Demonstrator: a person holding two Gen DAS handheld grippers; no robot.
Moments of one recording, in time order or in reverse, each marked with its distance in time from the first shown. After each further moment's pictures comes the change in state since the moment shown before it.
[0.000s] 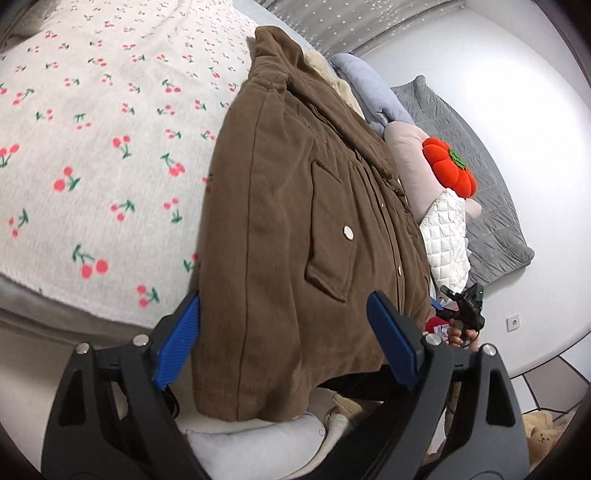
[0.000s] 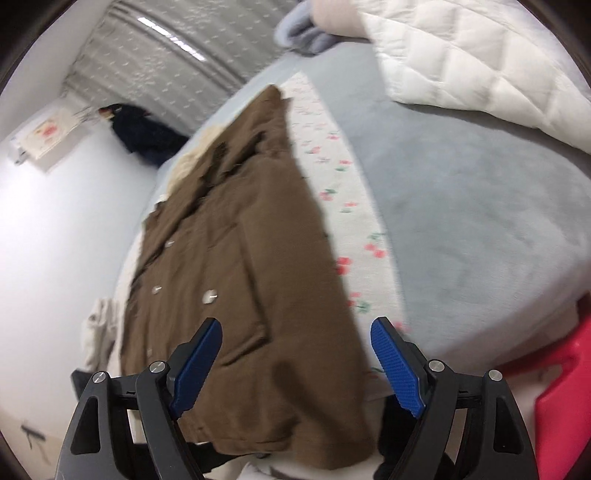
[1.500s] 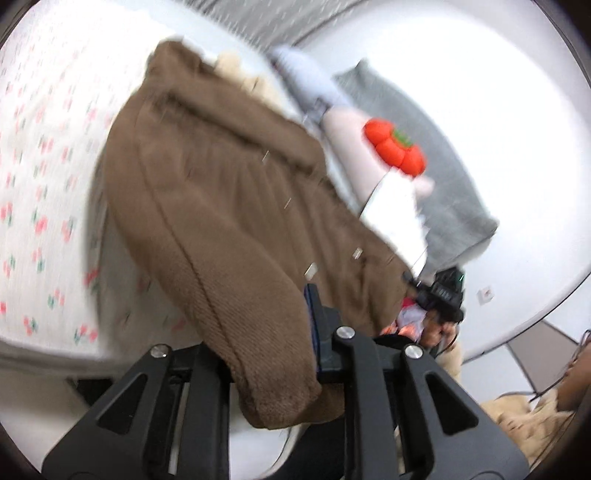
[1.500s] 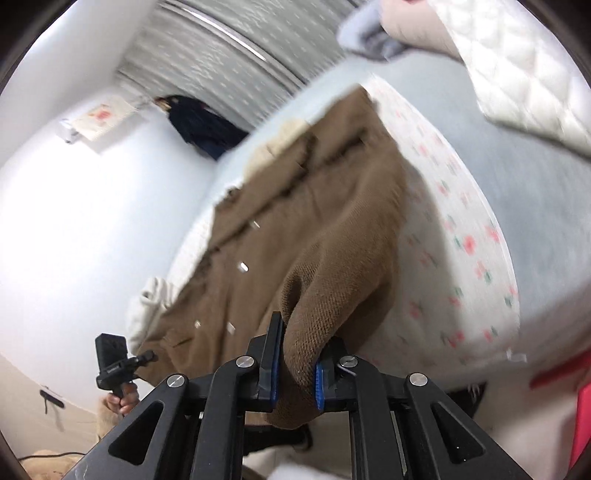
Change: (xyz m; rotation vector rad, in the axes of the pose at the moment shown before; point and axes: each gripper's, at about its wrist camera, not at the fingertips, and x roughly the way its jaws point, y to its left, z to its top) left arm -0.003 -0.103 0.011 0.136 -0.024 -0.164; right arm -0.031 0.082 -0.022 -0.130 -0.039 0.227
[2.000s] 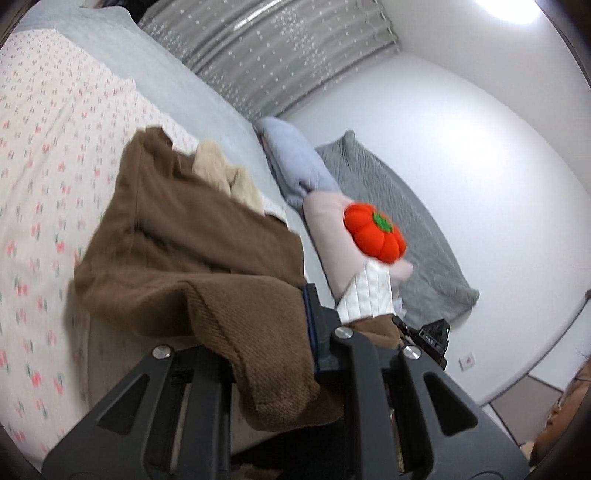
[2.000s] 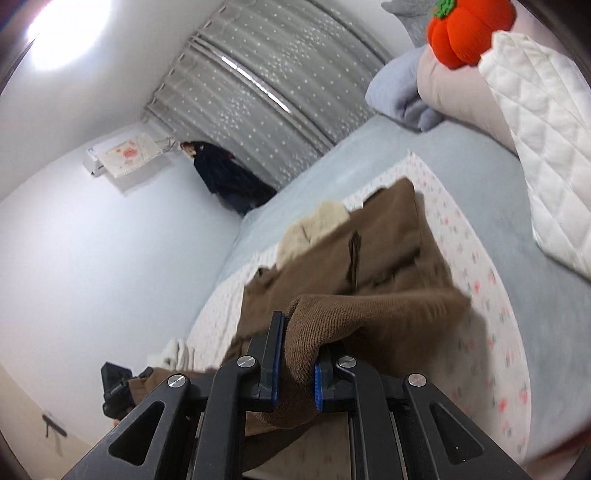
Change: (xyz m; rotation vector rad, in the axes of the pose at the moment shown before) left arm -0.013 -0.011 0.117 -0.044 -0.247 -0.062; right arm 0.003 0.047 0.111 -0.026 -0.208 0.063
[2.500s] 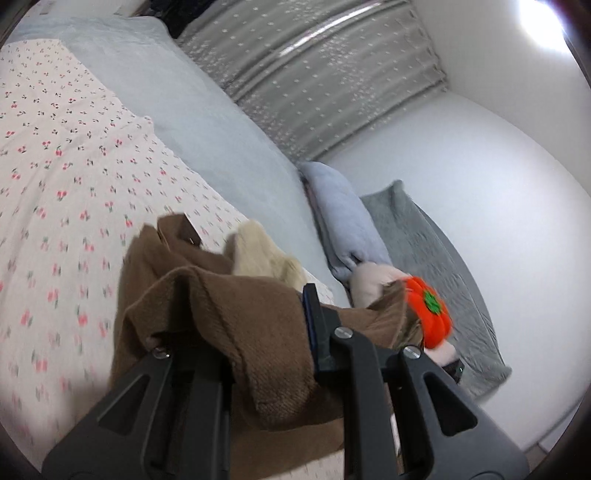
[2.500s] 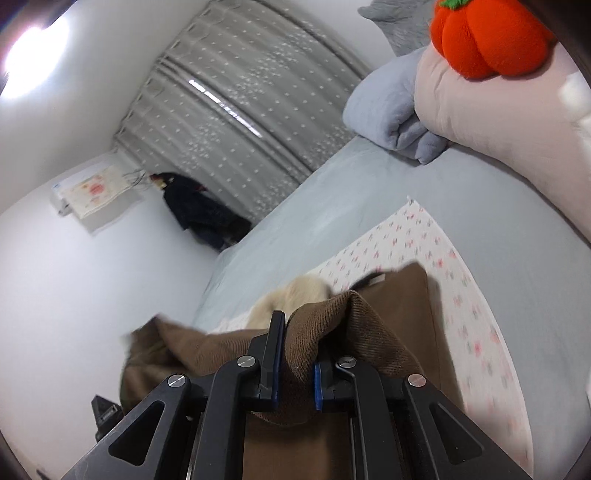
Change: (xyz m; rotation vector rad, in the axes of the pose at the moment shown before) left arm 0.136 0.097 0.186 -0.119 -0.120 0.141; right arm 0.163 -0.050 0.165 0.074 -0.081 -0.079
